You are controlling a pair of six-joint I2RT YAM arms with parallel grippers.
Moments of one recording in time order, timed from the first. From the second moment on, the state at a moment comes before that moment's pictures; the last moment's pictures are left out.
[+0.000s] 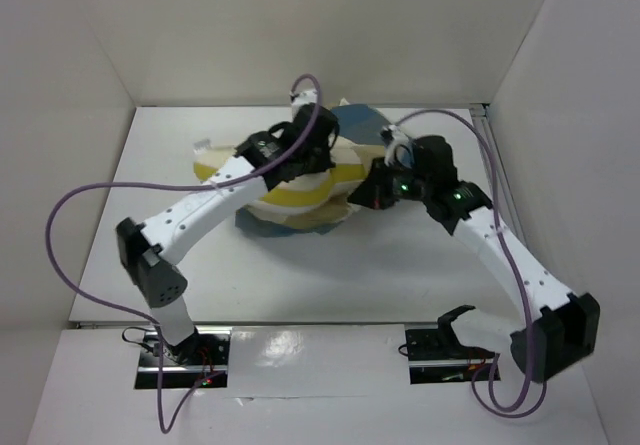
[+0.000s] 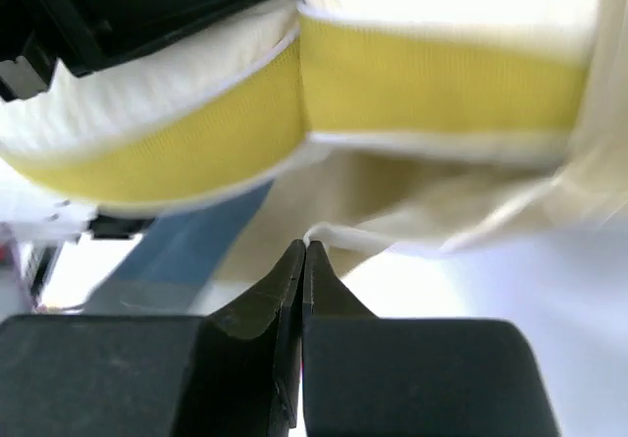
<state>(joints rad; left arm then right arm) -0.79 1.72 1.87 -0.82 -0.41 -0.68 0.44 1.20 1.10 -0.39 -0.59 0.39</state>
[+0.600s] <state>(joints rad) -0.77 1.77 1.74 -0.69 -0.31 -0.64 0.35 1.15 1.05 -0.62 -0.26 0.46</state>
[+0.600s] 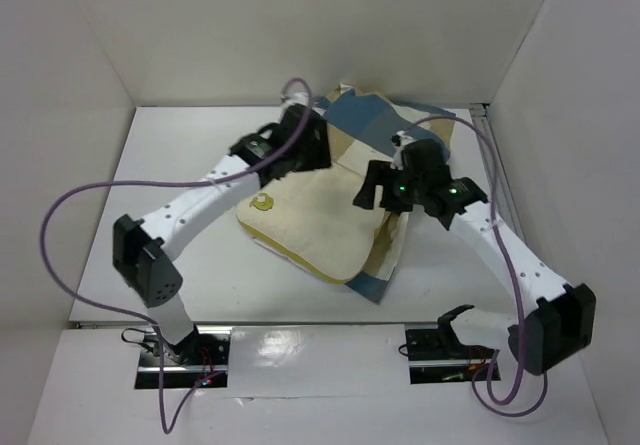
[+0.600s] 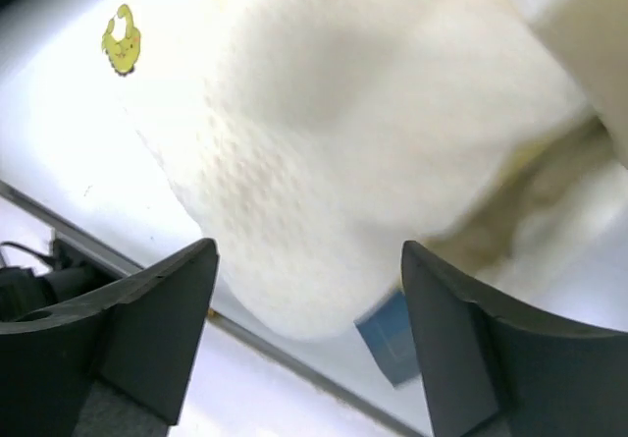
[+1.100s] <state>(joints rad) -0.39 1.84 1.34 -0.59 -0.08 -0.61 0.62 1.56 1.07 -0.48 -0.12 0.56</state>
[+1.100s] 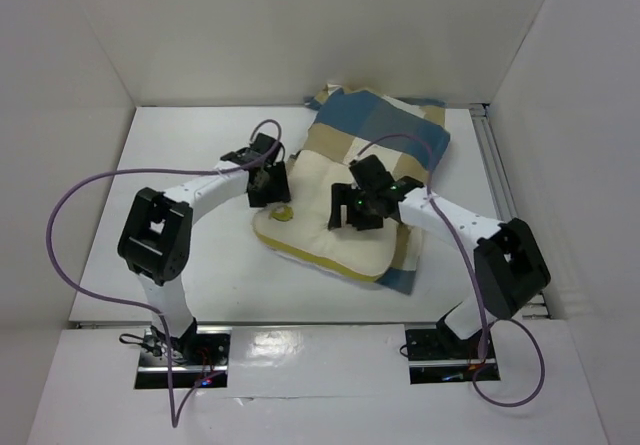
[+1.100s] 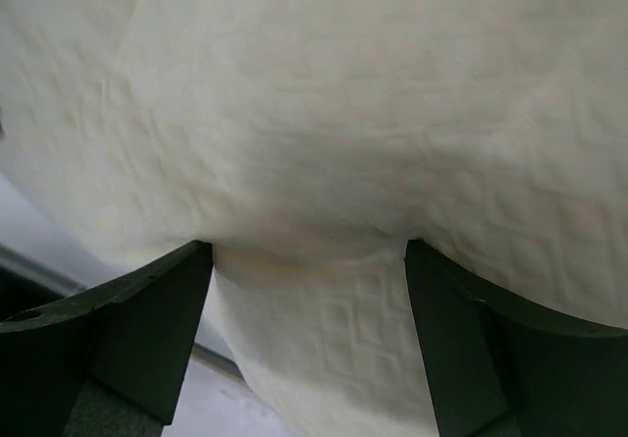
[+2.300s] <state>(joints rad) -0.55 1.58 0.84 -0.10 0.42 -0.64 0.54 1.53 1.34 -0.59 -0.05 0.28</state>
